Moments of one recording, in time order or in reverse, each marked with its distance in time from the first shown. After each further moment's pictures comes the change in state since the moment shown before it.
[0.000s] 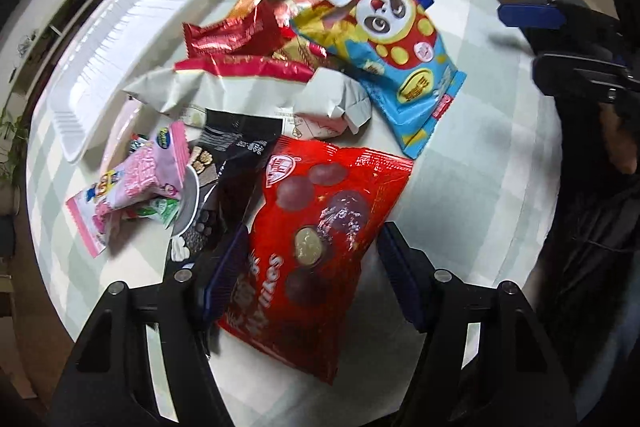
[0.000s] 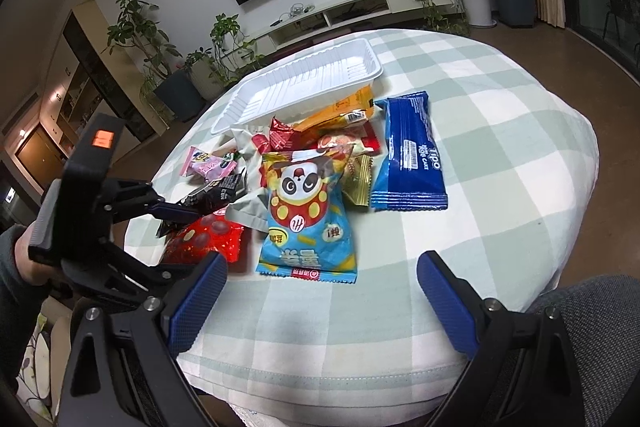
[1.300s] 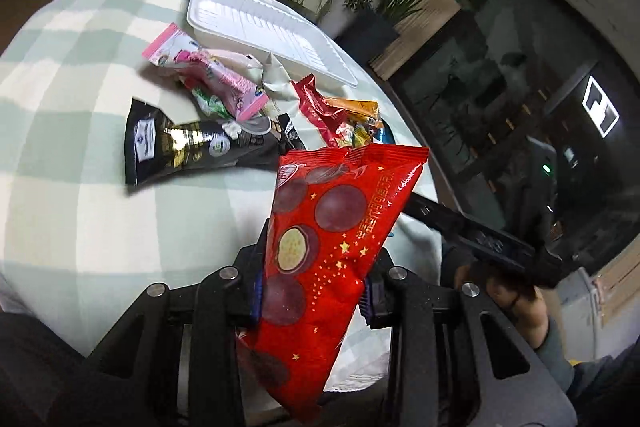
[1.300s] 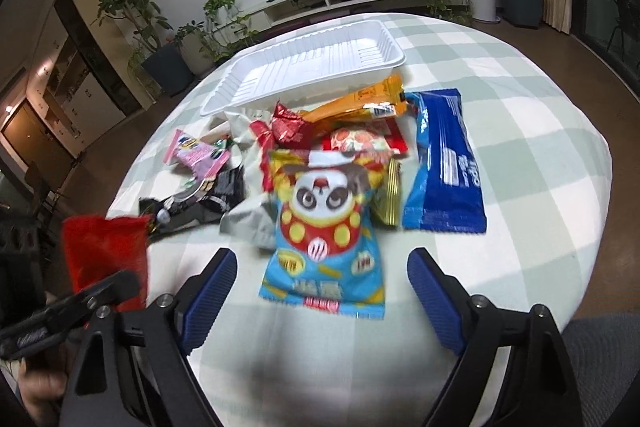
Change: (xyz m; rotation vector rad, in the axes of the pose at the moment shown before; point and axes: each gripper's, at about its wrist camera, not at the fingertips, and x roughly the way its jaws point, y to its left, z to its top) left arm -0.037 0.007 -0.120 -0.901 -0.640 -0.346; right arm 0.045 0.025 0.021 -0.054 0.084 -0.077
